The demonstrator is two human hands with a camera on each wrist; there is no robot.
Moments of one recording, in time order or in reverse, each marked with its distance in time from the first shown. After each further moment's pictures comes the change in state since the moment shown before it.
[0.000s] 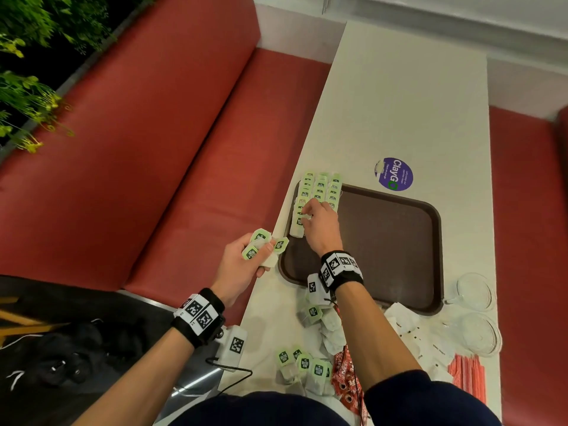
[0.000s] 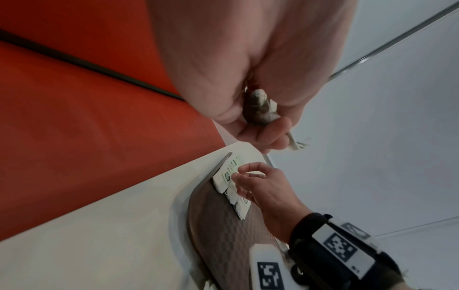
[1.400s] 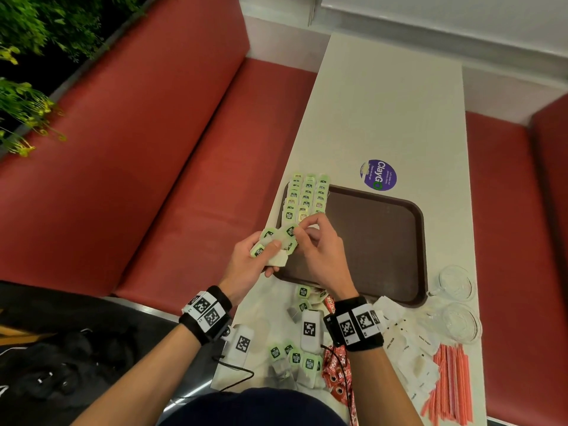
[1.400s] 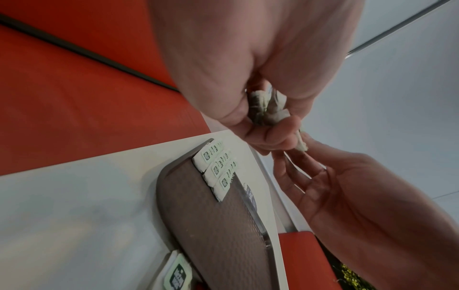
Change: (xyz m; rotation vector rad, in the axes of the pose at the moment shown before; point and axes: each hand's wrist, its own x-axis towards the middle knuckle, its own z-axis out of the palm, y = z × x) left_hand -0.012 0.010 0.033 -0.042 -0.123 0.032; right_hand -0.119 -0.049 -0.074 0.569 -0.011 -0.026
